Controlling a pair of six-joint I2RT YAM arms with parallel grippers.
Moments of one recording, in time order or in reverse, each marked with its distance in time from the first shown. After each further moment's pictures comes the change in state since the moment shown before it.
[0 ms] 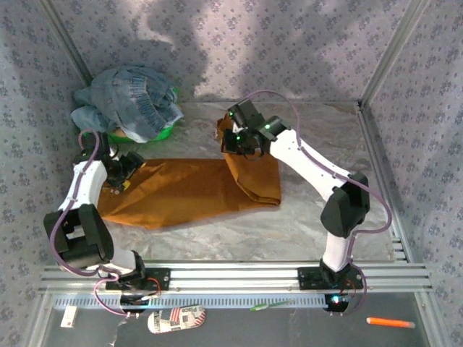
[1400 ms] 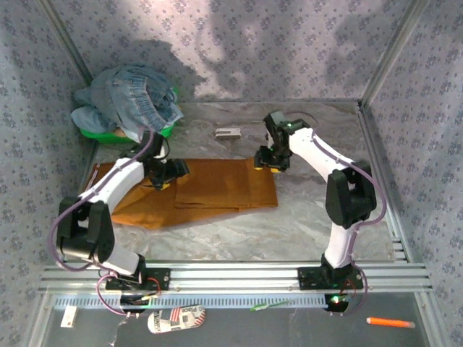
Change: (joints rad) left arm -0.465 0.087 -0.015 0.069 -0.053 0.000; right arm -0.290 0.028 -0.277 -0.150 -0.073 -0.214
